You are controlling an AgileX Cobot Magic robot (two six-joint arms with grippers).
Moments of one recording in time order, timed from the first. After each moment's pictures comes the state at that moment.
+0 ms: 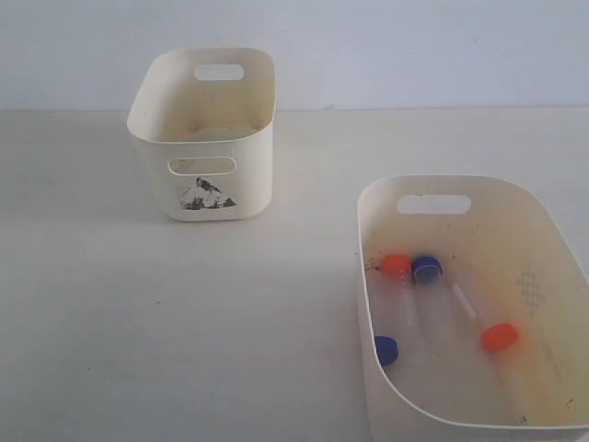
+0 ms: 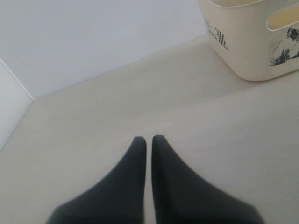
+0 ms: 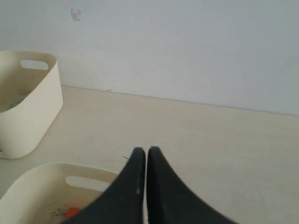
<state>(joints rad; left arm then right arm) -0.08 0.00 0.00 0.39 0.34 -0.03 0.00 0.62 -0.70 0.15 0.48 -0.16</state>
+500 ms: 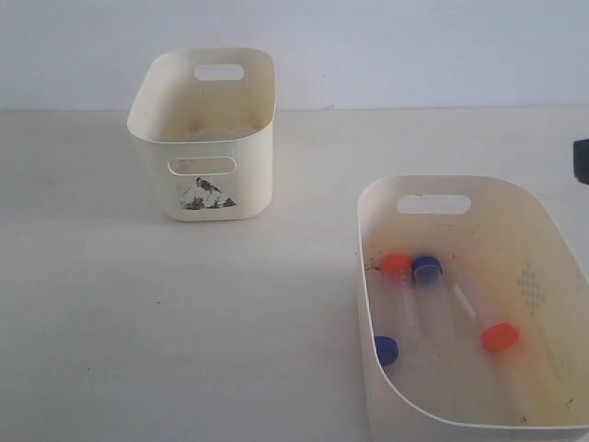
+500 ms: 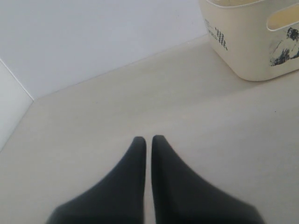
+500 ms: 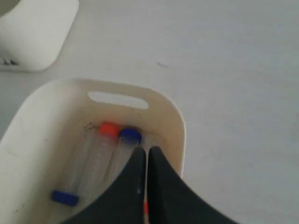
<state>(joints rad) -0.08 0.00 0.00 0.39 0.34 -0.03 0.01 0.92 -0.70 0.33 0.62 -0.24</state>
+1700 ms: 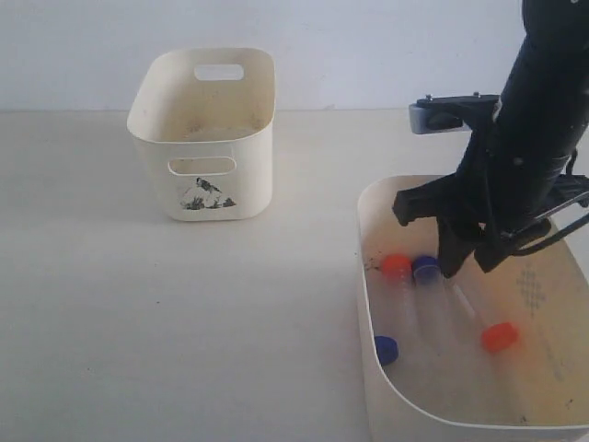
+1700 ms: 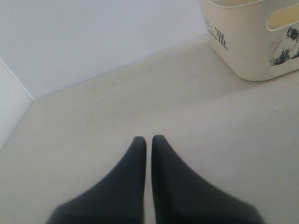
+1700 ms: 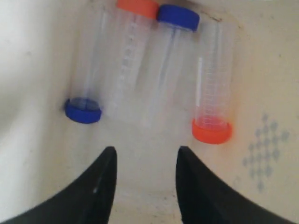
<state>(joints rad) -0.08 0.00 0.00 0.39 0.34 -0.03 0.29 1.63 -1.16 0.13 1.13 0.11</state>
